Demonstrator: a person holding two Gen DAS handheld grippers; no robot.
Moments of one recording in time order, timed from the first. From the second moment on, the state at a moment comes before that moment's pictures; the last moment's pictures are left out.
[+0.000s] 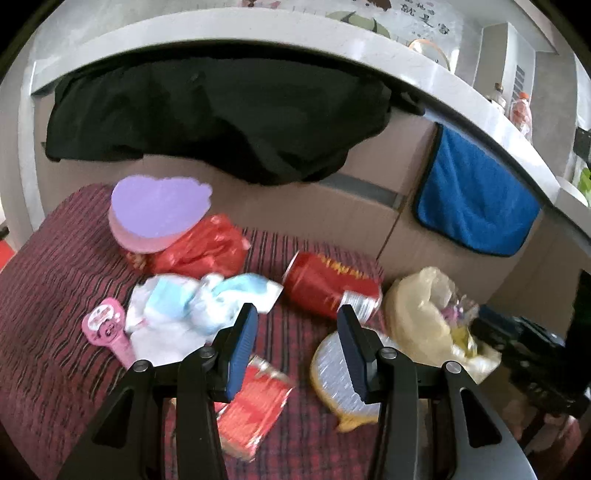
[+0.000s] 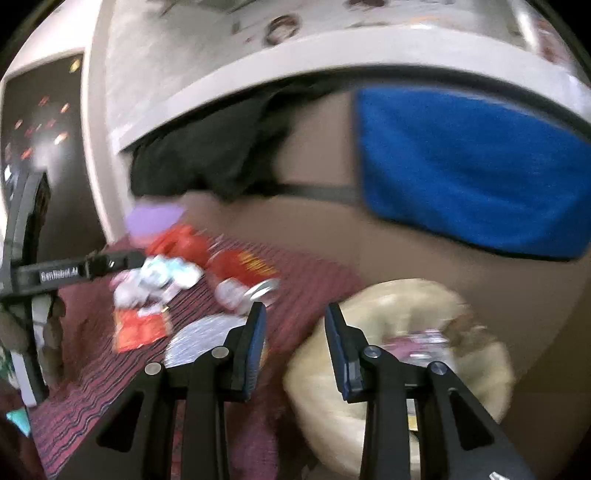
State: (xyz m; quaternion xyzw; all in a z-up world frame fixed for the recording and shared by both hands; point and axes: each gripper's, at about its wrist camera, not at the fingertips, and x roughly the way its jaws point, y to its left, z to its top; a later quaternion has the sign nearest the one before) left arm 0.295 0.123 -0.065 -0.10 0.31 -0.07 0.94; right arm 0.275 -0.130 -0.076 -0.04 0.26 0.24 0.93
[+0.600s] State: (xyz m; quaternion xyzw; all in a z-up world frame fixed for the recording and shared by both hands) left arm 0.274 0.190 -0.101 -0.15 0.35 -0.08 0.92; right arm 0.322 -0.076 -0.147 -0.02 0.38 0.25 0.89
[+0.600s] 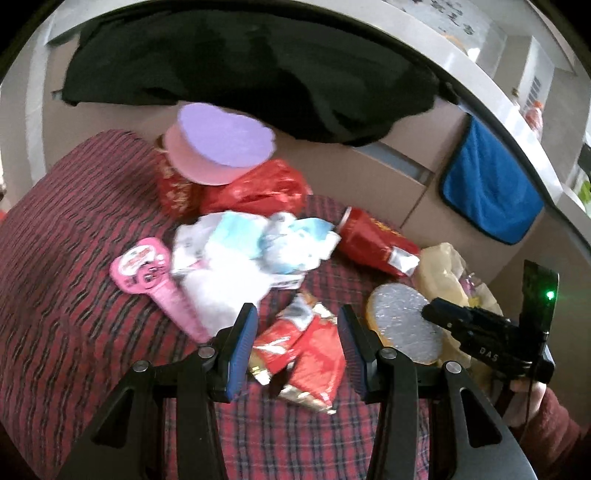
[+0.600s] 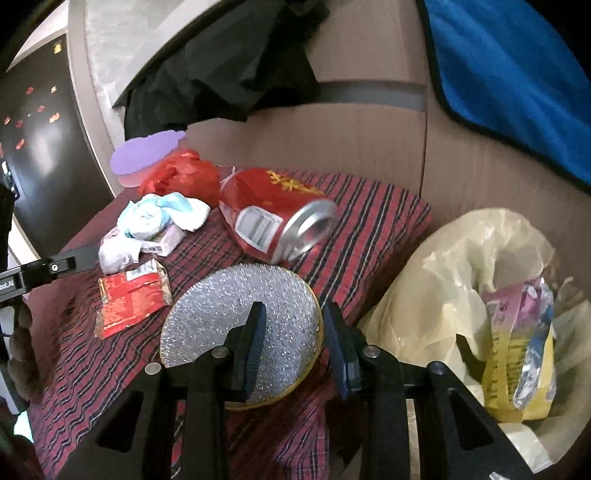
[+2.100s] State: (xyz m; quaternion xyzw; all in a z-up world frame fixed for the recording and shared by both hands) left arm 0.269 0.201 -0.093 -0.17 0.35 -0.14 0.91; right arm 0.345 0.025 -0.132 -0.27 0.27 0.28 0.88
